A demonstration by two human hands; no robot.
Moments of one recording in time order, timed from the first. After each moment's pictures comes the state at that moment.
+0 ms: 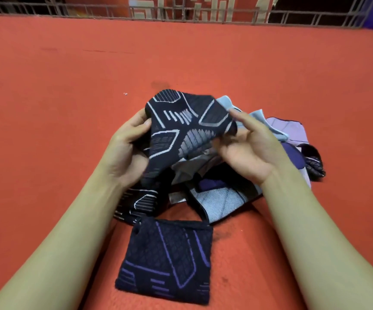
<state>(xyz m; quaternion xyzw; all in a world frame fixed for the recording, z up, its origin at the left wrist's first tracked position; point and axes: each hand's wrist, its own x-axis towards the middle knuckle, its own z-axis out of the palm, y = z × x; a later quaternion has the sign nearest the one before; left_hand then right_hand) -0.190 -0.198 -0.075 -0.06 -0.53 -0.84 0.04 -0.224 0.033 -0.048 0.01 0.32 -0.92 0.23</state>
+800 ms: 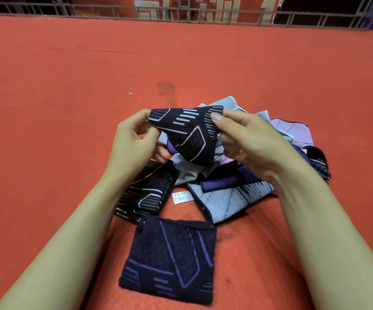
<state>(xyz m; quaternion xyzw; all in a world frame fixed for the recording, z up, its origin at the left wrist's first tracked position) -0.184 -0.190 -0.070 -0.03 -0.77 -0.60 0.22 -0.209 0.030 -0.035 -0.18 0.71 -0.67 0.11</state>
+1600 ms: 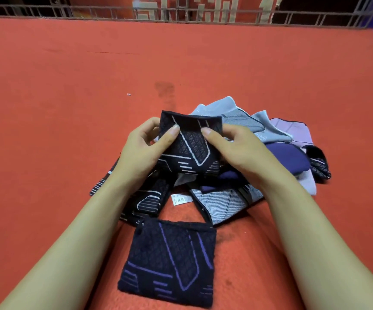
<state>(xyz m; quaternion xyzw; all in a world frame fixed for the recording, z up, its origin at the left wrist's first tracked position) -0.188 -0.184 -0.085 -0.07 -0.72 -0.68 0.15 -0.215 0.022 -0.060 -0.14 0.81 -0.57 0.04</state>
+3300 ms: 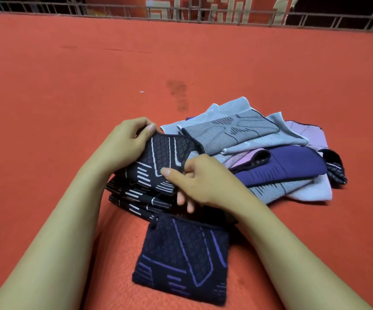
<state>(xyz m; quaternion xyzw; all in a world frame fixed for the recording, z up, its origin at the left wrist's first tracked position) -0.193 -0.258 -0.071 -0.02 -0.93 -0.35 0.15 -0.173 -0.045 -0.080 -0.26 0.88 -0.38 0.15</state>
